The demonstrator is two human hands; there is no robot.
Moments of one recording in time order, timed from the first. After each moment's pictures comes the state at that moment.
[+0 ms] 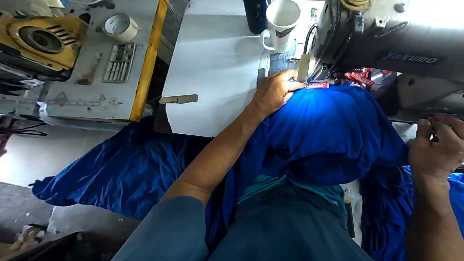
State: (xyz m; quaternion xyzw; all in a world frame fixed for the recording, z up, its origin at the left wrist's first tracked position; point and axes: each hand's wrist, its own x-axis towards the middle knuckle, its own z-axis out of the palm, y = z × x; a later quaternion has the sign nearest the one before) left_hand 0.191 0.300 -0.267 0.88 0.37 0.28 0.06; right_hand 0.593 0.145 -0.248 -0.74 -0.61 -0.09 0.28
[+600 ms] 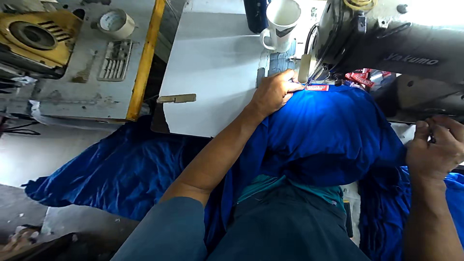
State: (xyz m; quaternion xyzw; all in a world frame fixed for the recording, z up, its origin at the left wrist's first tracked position) left_hand 0.190 0.301 -0.273 0.88 0.36 0.29 0.07; right_hand 0.592 0.143 -0.250 -0.73 -0.61 -0.09 0.28
